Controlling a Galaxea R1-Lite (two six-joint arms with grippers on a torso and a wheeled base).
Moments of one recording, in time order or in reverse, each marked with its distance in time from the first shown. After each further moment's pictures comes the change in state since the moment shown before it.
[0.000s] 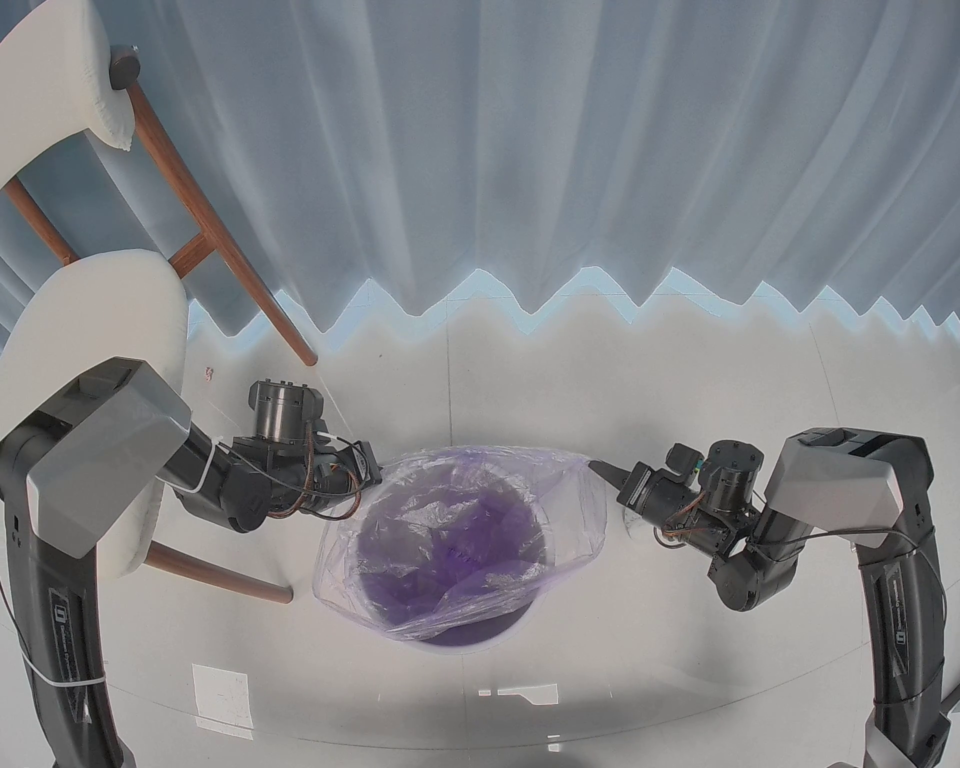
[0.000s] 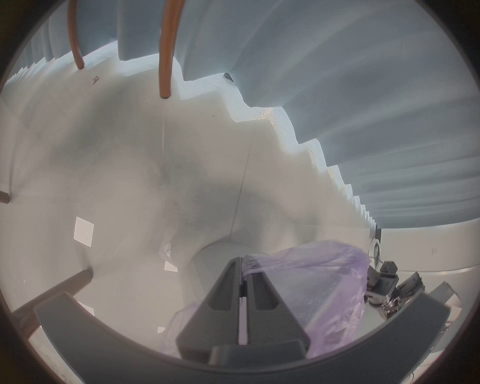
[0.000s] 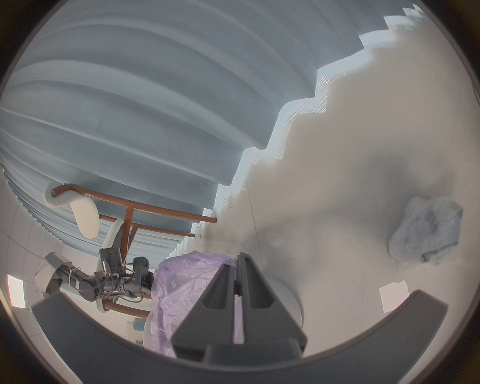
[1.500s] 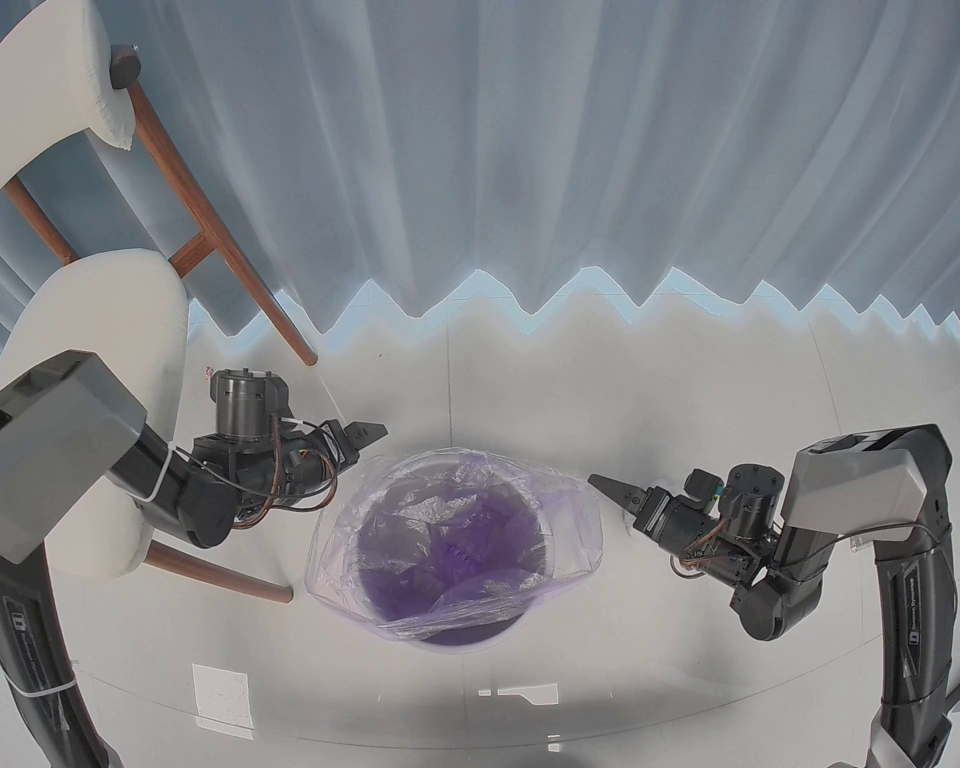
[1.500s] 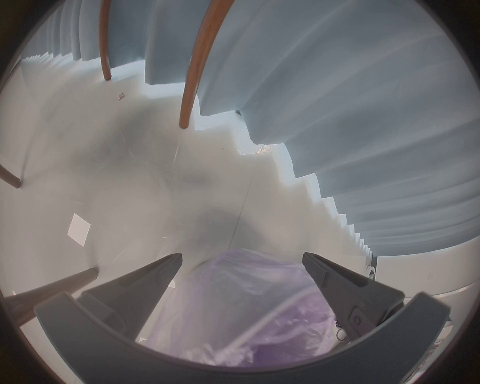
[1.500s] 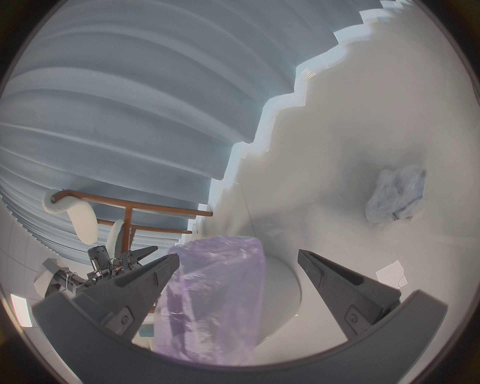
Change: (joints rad) left arm 0.005 -0.156 0.199 -0.177 0.083 -0.100; right arm 0.020 -0.080 0.256 -0.117 -0.052 0.055
